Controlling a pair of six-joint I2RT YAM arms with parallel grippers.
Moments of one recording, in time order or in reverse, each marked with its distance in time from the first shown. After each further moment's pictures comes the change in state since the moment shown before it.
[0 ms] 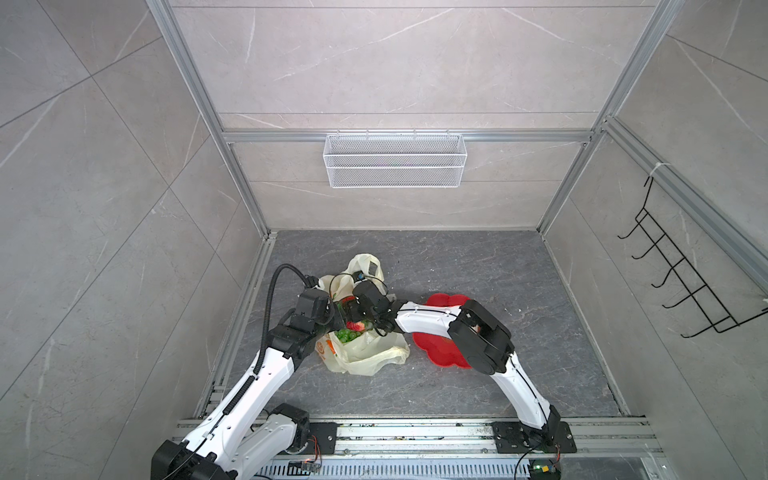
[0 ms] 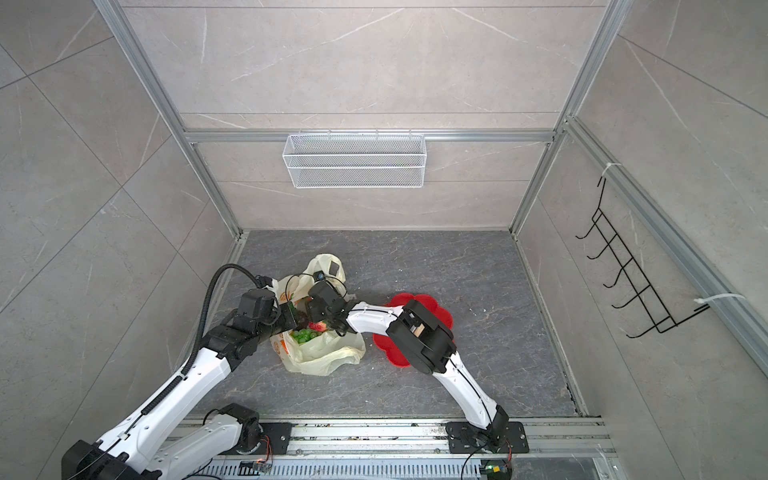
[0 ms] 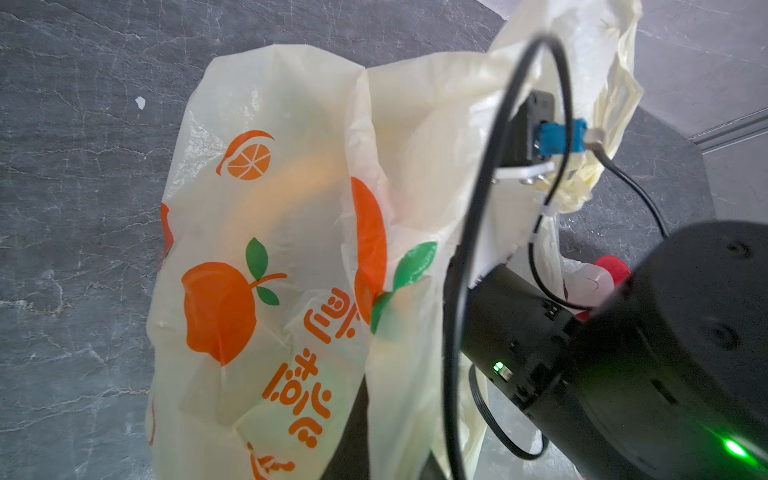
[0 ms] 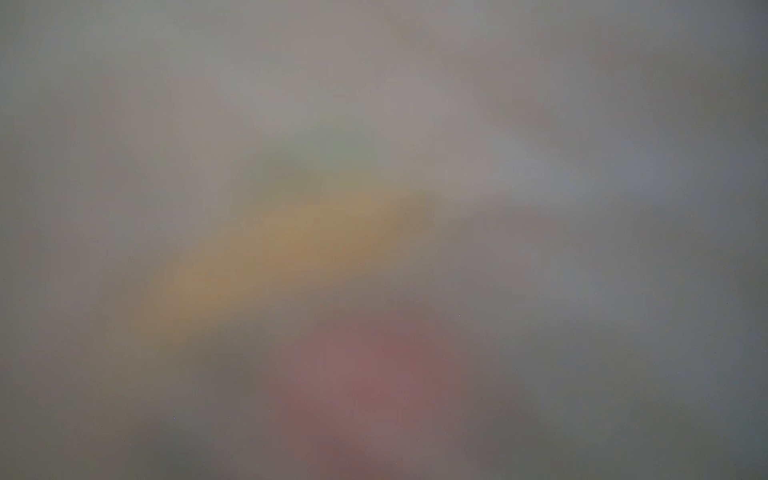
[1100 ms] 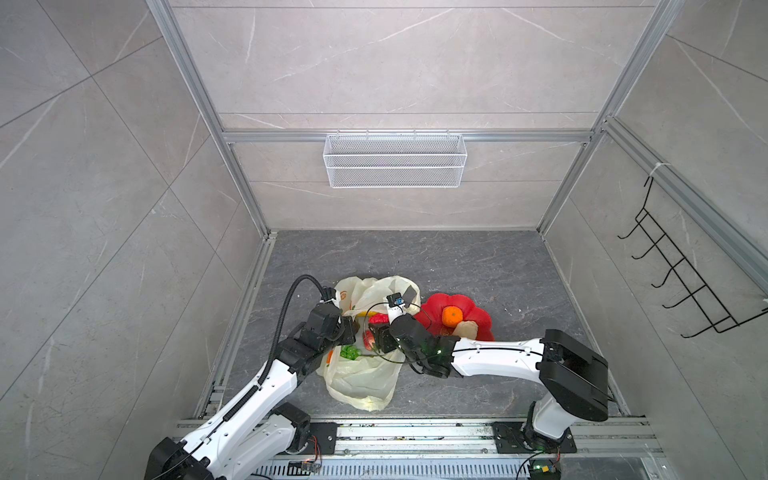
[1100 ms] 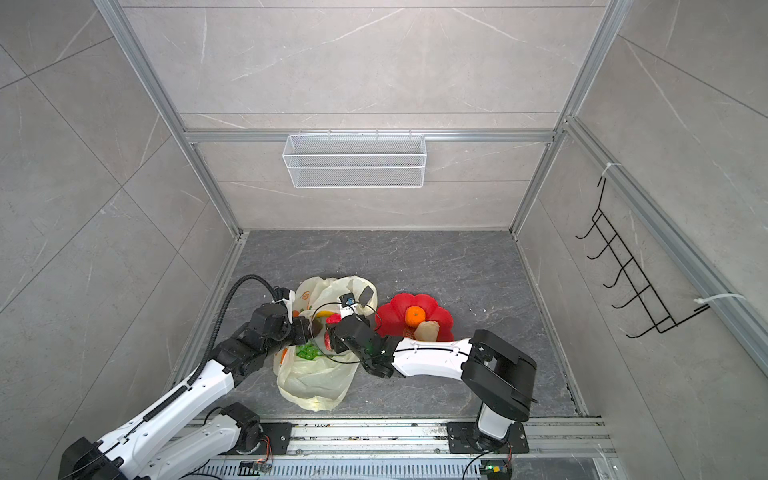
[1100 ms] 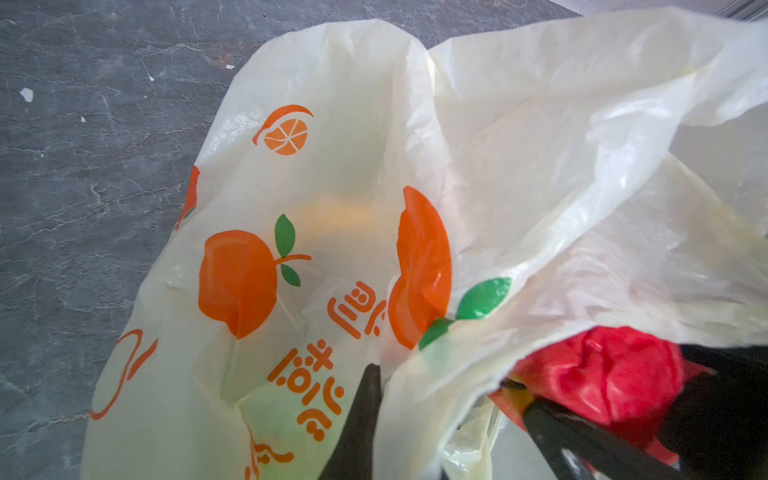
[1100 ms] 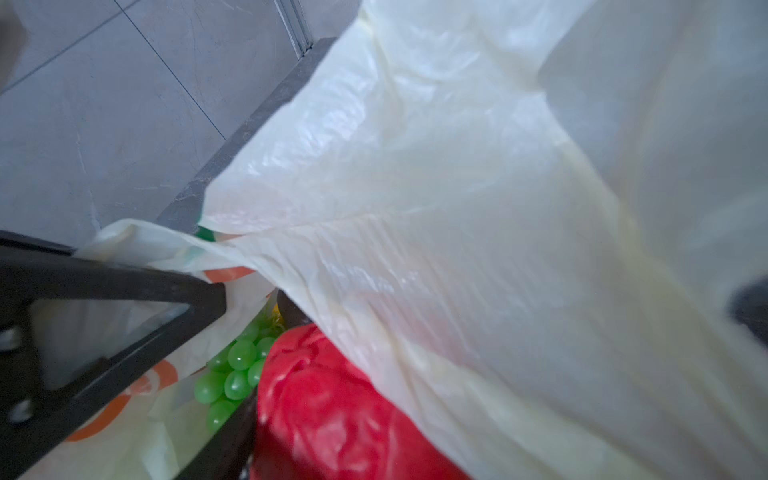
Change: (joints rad) left arm -0.138 -0.045 -0.114 0.099 -0.030 0.074; right arm 0.160 -0.637 -0.661 0.173 0.213 0.102
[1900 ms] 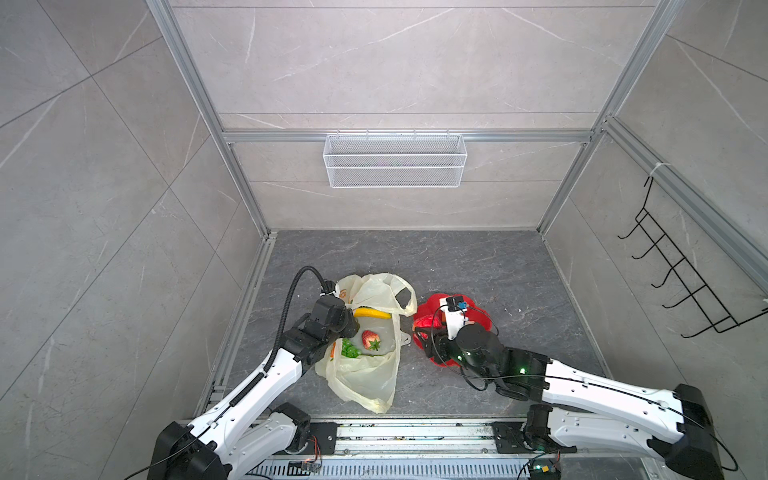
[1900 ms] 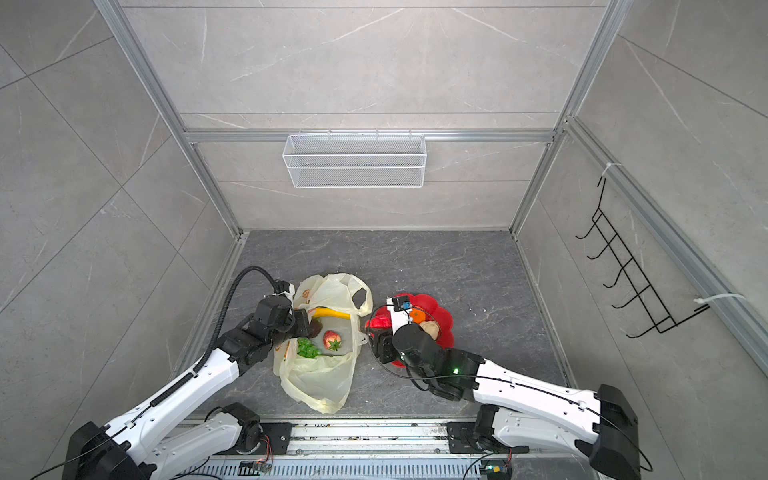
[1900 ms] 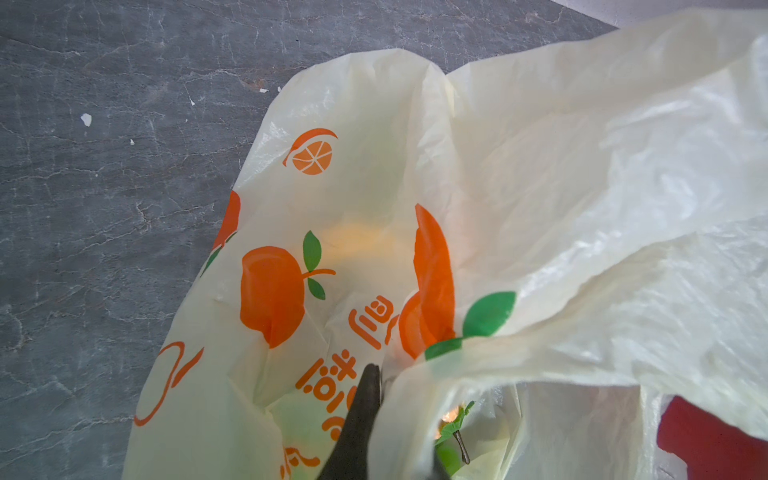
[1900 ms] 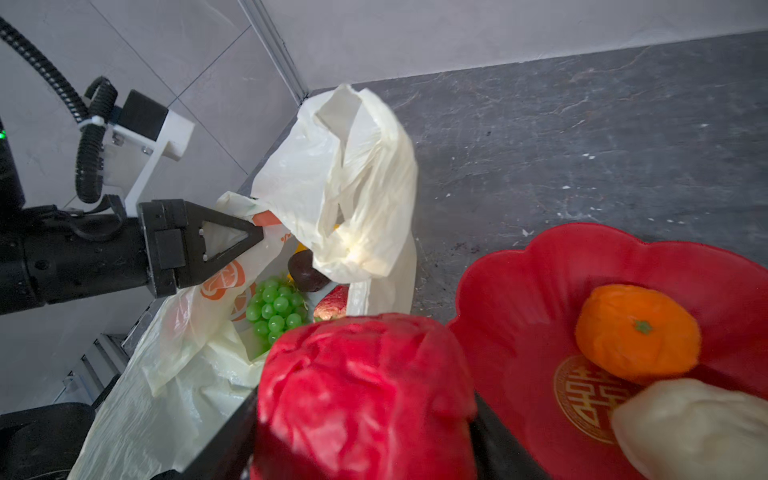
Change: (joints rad) left arm 0.001 0.078 0.067 -0.026 -0.062 -0.011; right arm -0.018 -0.684 -0.223 -0.422 0.017 0.099
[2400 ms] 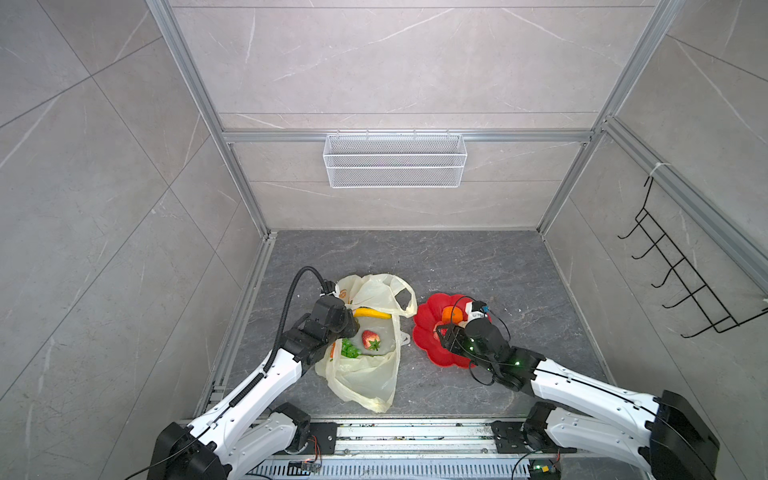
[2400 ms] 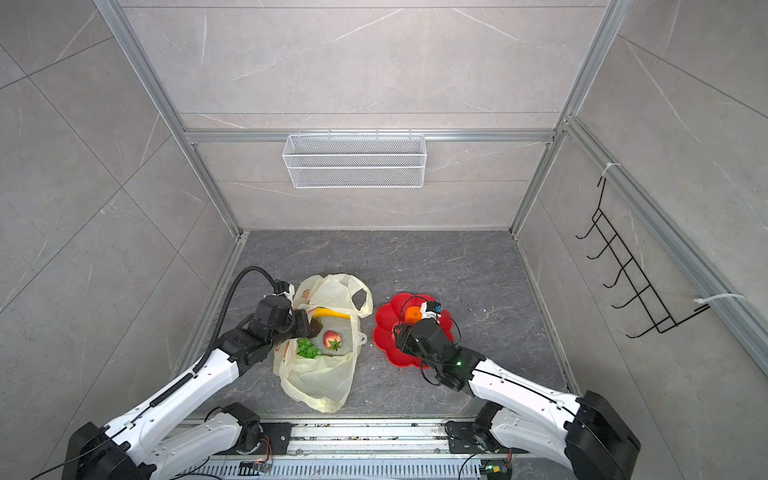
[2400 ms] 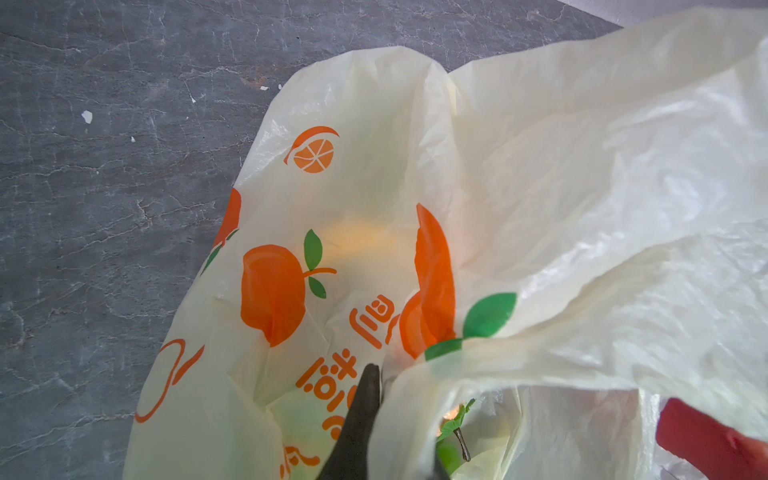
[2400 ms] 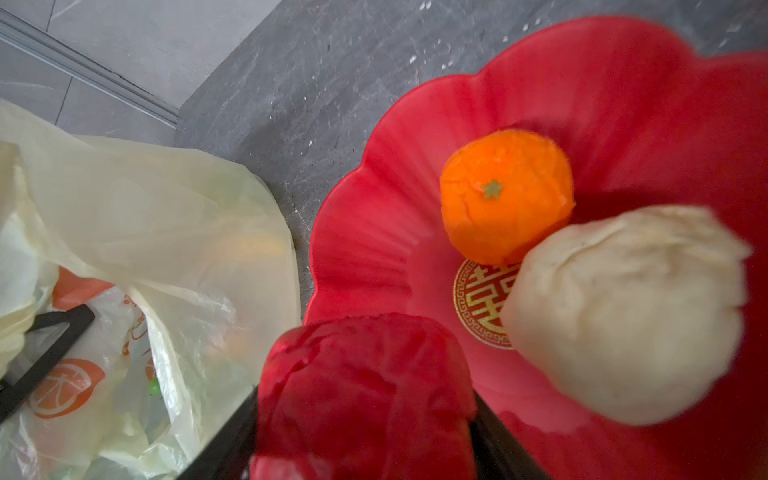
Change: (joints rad) left arm 0.000 -0.007 0.000 -0.008 0.002 -0.005; right arm -0.280 0.120 -0.242 0.200 -0.190 0.397
